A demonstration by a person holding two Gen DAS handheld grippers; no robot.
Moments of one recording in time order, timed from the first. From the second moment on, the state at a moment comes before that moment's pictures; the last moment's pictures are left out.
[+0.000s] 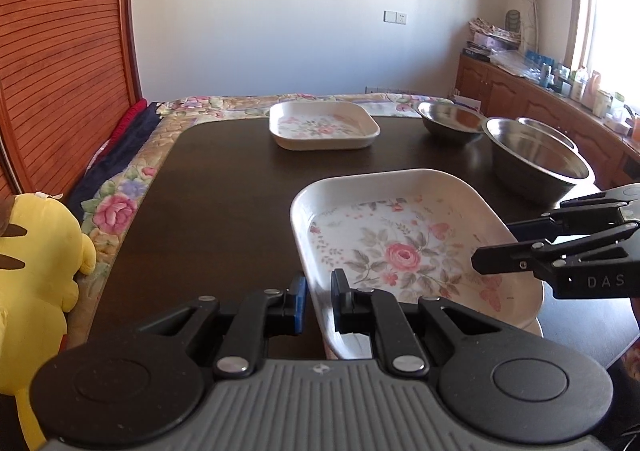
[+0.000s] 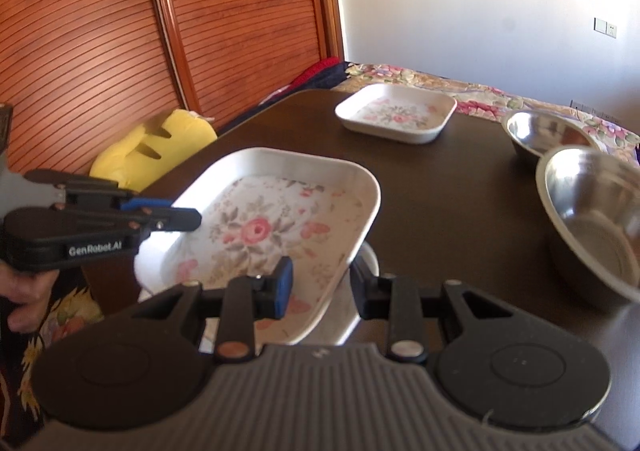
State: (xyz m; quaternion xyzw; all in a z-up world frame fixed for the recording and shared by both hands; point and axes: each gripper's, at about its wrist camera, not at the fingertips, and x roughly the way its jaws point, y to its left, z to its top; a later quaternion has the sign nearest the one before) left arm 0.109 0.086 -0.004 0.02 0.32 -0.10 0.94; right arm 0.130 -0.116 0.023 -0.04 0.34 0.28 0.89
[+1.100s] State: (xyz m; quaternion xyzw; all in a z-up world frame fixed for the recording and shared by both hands) left arm 0.104 0.096 0.001 0.02 0.29 -0.06 0.96; right arm 0.116 -0.131 0.040 -0.05 0.30 0.28 0.91
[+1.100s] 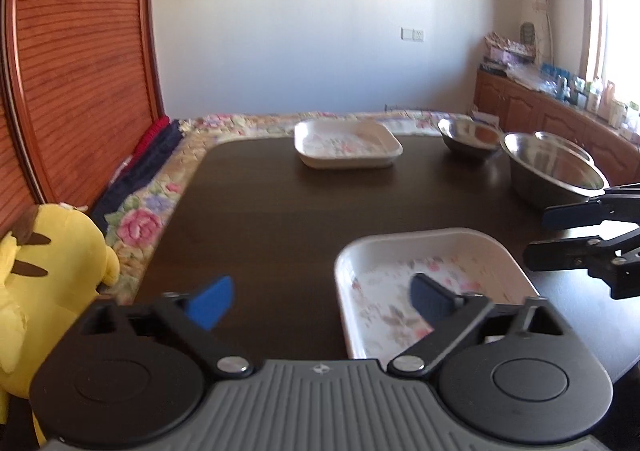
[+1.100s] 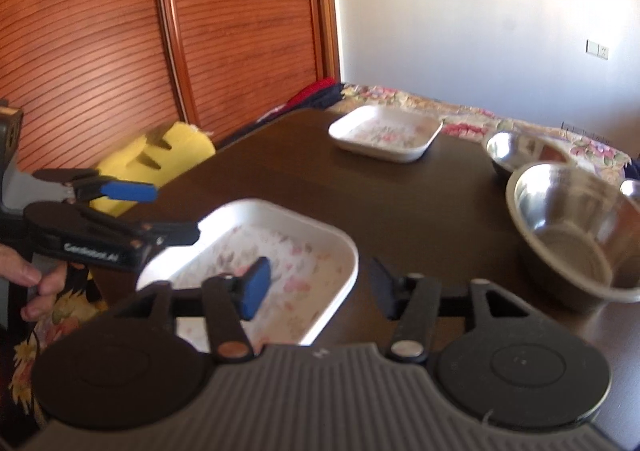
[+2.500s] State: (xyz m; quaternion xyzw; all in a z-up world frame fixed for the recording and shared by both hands) left arm 0.256 0.132 0.045 0.00 0.29 -0.10 0.95; right arm 0.287 -0.126 0.084 0.00 0.30 0.24 0.92
